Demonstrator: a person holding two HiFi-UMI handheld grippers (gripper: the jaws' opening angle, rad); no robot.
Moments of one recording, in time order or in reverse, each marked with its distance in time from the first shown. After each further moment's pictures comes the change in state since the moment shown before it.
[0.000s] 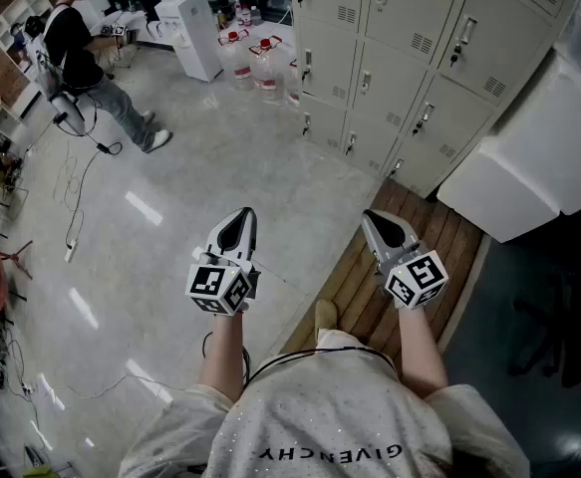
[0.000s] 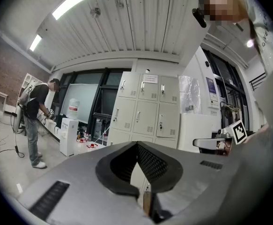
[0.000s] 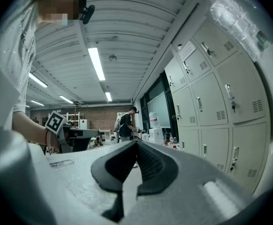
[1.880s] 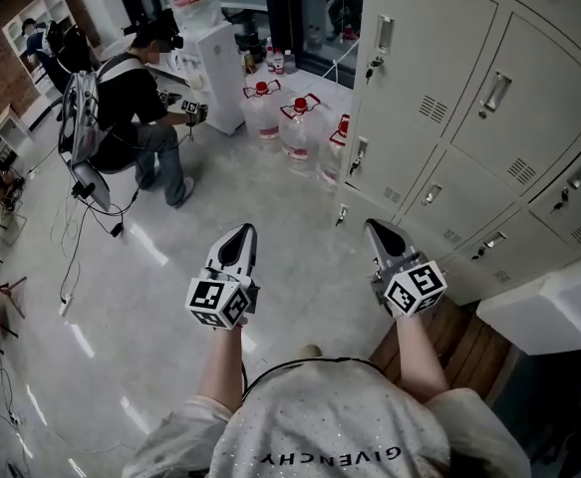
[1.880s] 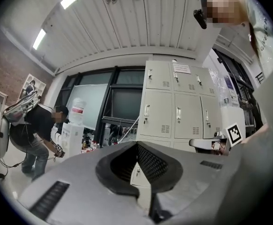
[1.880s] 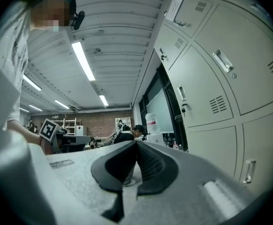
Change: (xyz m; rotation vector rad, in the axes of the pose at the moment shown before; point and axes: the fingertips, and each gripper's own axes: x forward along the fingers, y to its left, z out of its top) left arm 0.364 0.346 -0.005 0.017 -0.089 0.047; right arm 0.466 -0.252 -0.039 0.035 -0.096 0.039
